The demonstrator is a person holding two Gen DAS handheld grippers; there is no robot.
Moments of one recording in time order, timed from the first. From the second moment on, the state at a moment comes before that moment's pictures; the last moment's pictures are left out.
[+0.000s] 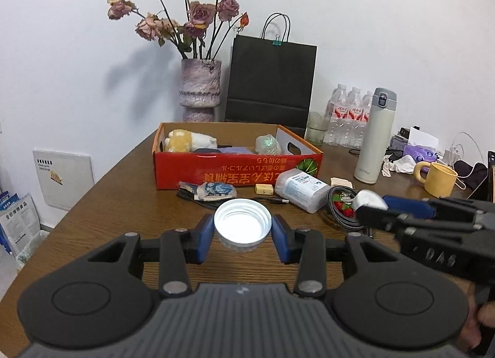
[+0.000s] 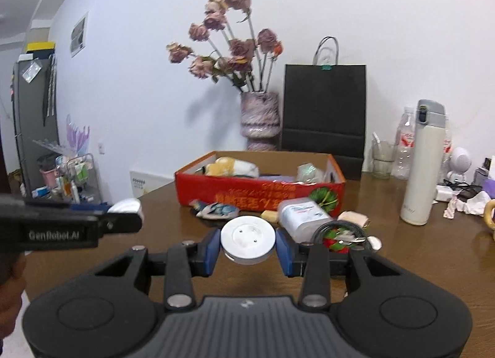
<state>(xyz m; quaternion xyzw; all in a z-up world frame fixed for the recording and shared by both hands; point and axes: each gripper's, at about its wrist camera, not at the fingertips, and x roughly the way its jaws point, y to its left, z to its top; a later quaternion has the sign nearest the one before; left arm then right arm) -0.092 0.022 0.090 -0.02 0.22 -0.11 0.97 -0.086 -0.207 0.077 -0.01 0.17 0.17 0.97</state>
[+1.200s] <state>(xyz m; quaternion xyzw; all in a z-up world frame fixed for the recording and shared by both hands) 0.372 -0.012 0.041 -0.11 0.46 -0.11 0.87 0.401 -0.196 0.072 0.10 0.41 0.18 0.89</state>
